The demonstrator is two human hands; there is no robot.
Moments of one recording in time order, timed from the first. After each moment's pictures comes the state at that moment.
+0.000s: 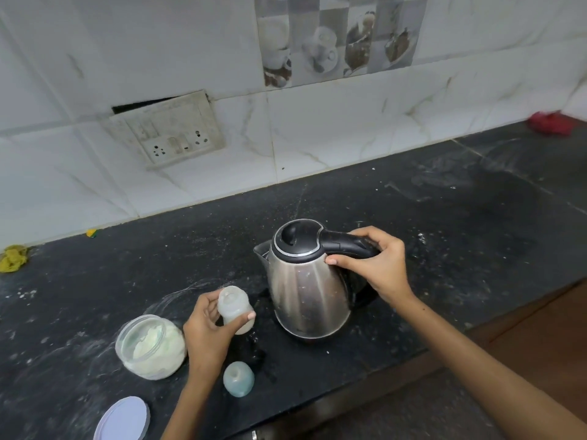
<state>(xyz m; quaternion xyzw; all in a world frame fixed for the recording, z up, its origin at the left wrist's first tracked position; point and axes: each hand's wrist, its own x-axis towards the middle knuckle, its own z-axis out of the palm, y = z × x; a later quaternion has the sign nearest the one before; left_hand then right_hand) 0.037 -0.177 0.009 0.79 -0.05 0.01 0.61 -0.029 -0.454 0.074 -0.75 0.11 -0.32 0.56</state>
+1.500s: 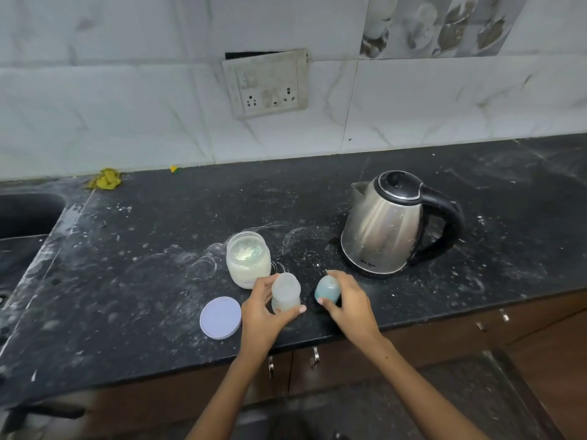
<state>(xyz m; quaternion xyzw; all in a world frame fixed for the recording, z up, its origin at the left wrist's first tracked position) -0.025 -0.061 -0.051 0.77 -0.11 -0.01 0.63 -0.067 -0.243 -0.044 -0.92 0.13 -0.09 0.36</state>
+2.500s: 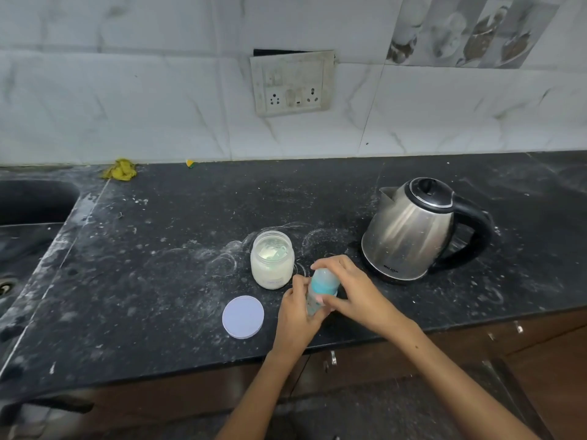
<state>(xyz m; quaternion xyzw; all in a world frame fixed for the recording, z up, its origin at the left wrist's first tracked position) -0.015 -0.071 -0.058 0.80 -0.20 -0.02 0.56 -0.042 -0.213 0.019 -0.93 -0.07 -0.02 0.35</state>
